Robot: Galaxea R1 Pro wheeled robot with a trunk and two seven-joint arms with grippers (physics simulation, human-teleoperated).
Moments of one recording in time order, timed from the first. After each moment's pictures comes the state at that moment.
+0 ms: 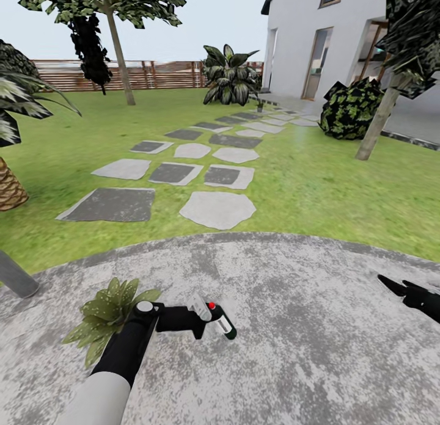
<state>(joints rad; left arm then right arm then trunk) -0.59 -0.15 0.10 -0.92 -0.49 0.19 -1.16 -0.55 -0.28 -0.94 -1.20 0.22 0.49 1.12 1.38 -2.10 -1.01</state>
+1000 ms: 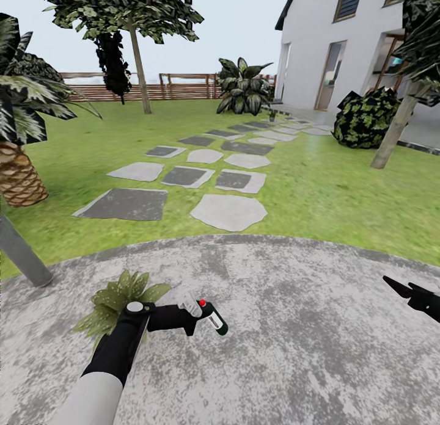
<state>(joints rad) -0.59 -0.12 0.16 -0.92 -0.48 0.19 -1.16 -0.55 -0.27 -0.99 -1.20 0.22 0.49 1.12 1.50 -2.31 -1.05</state>
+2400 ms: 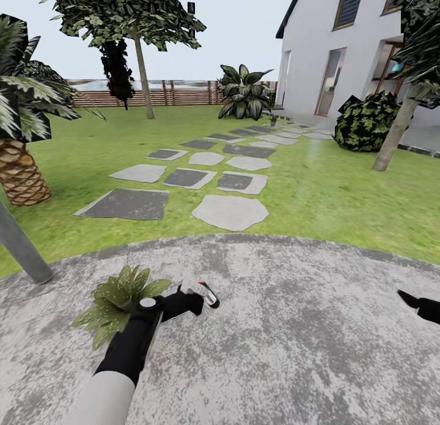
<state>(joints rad) -0.59 -0.17 0.09 -0.95 -0.39 0.27 -0.70 -0.55 -0.27 -0.99 -1.19 0.39 0.49 0.83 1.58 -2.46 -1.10</state>
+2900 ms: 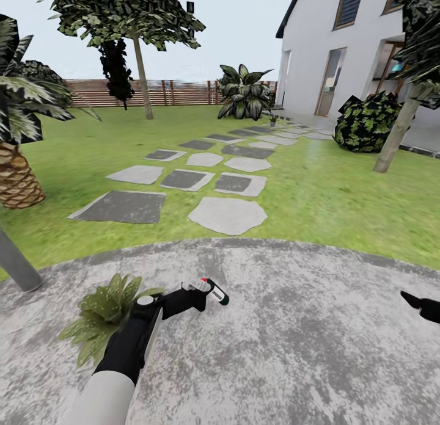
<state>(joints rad) -0.59 -0.17 0.09 -0.98 -0.27 0.28 -0.78 -0.55 -0.27 -0.99 -1.20 0.40 0.49 0.81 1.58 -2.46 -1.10</state>
